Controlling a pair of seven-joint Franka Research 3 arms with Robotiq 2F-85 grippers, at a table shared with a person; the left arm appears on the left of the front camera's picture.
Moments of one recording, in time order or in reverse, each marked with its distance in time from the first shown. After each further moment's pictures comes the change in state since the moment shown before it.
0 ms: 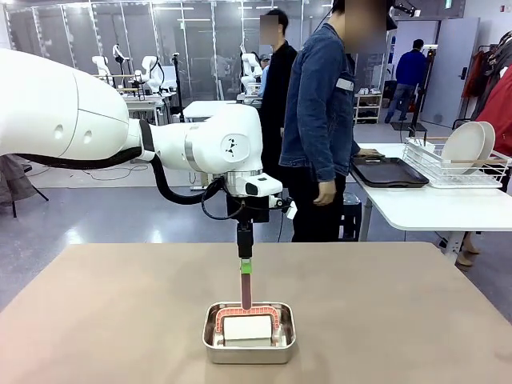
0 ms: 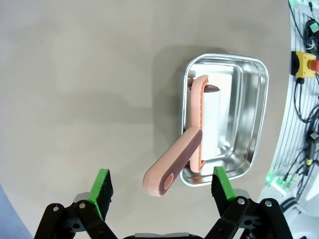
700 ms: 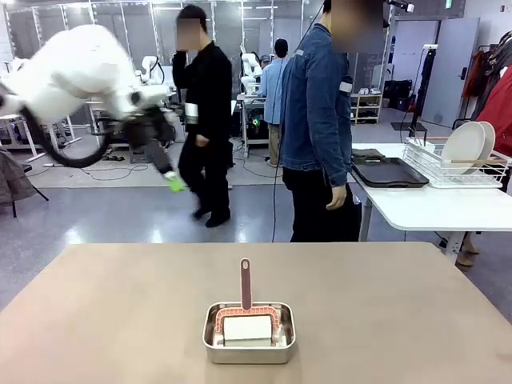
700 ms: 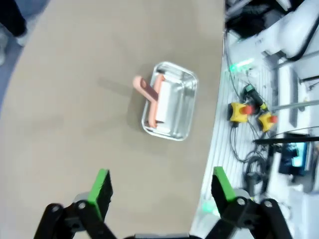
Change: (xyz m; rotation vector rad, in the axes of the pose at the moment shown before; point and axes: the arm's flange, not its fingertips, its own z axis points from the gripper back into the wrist) left arm -0.243 -0.022 0.160 -0.157 -0.537 0.292; right arm 0.000 0.000 0.001 -0.001 -0.001 0.001
